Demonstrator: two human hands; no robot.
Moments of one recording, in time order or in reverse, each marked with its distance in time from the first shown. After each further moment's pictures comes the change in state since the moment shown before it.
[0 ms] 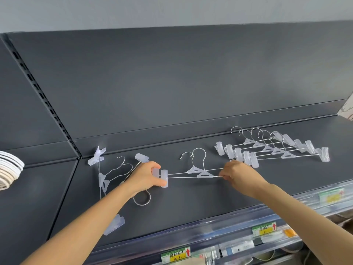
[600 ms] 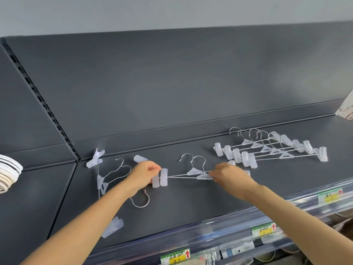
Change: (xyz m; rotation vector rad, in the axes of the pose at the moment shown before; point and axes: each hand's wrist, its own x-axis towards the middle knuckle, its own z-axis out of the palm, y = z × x) left_hand 0.011 0.000 0.000 -0.151 0.050 0.012; right_hand 0.007 -0.030 -0.007 -0.054 -0.047 -0.028
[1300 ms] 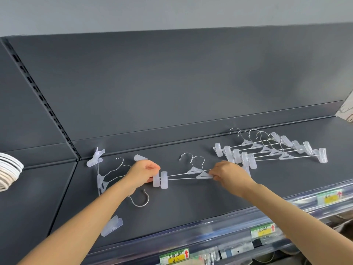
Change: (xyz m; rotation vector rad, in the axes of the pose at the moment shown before) left_hand 0.004 -0.003 0.000 -0.171 0.013 -0.010; right_hand 0.005 0.005 0.001 0.086 0.014 0.024
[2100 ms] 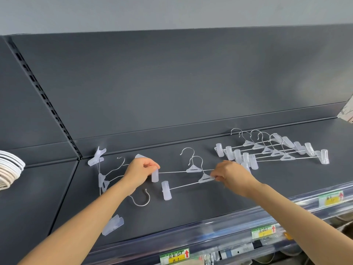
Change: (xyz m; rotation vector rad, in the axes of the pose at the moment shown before) left_hand -0.001 -0.001 -0.004 0.117 0.148 0.133; right_hand 0.001 0.010 0.002 0.034 -0.003 -0.052
